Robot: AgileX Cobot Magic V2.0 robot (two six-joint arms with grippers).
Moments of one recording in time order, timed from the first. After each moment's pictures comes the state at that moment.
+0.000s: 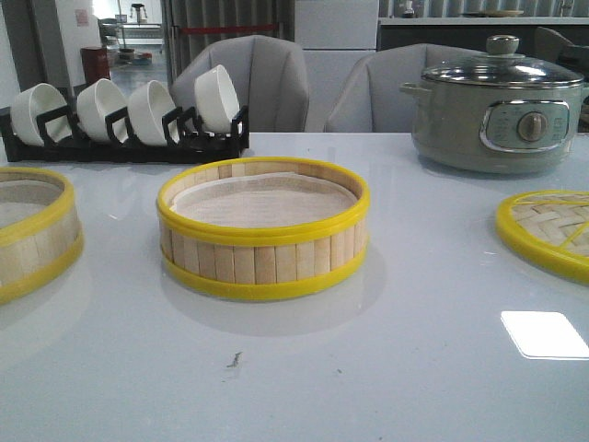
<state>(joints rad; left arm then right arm) -0.08 1.20 -1.22 0.16 0.86 -0.03 -0.10 0.29 -0.33 0.04 0.21 0.05</state>
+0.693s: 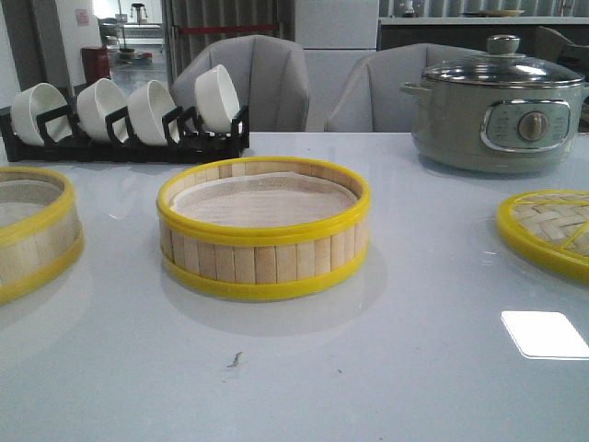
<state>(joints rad) -0.08 1.20 -1.22 0.15 0.86 -0.03 -0.10 0.95 -0.84 0.04 0.36 0.06</state>
